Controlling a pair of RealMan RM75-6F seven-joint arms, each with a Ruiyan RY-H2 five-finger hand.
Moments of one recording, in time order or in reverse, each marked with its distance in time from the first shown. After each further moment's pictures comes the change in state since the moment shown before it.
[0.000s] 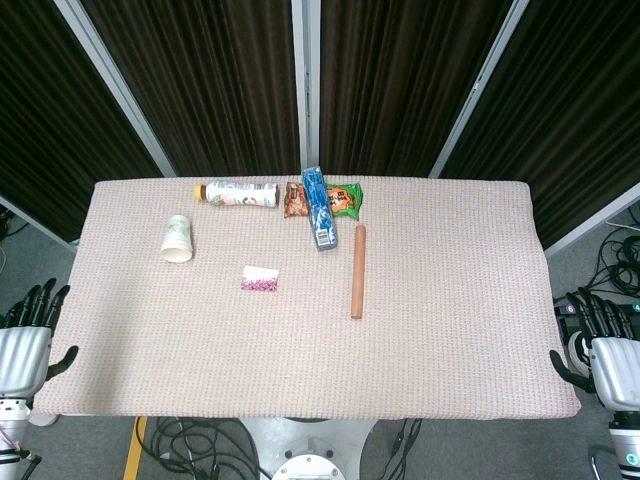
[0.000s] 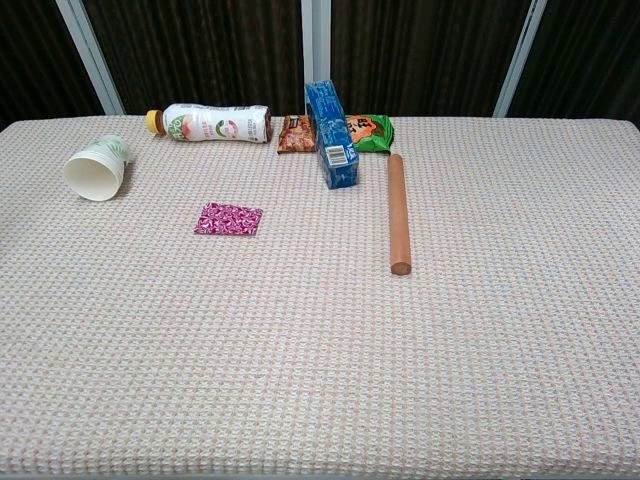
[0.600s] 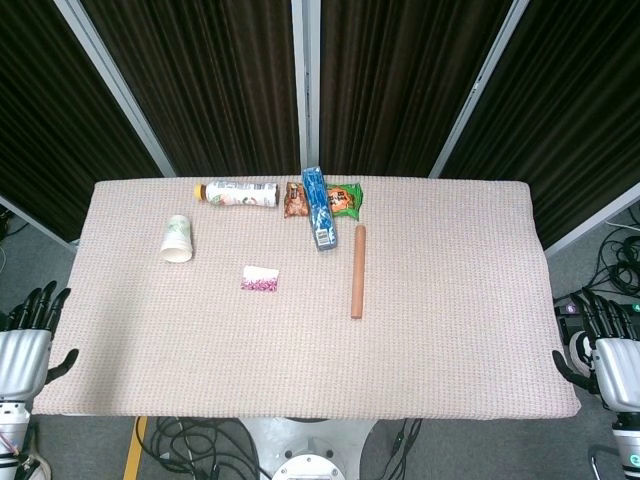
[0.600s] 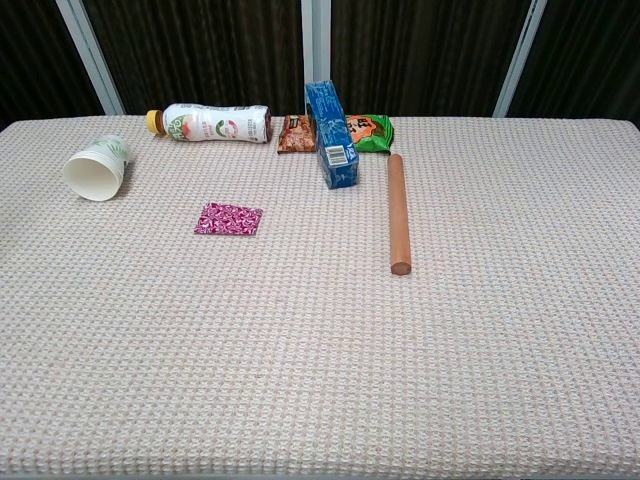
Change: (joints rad) left arm 0.008 0.013 0.010 -0.022 0.009 0.007 0.000; right arm -0.005 -0.002 -0.001 0.024 -0.010 0.010 0.033
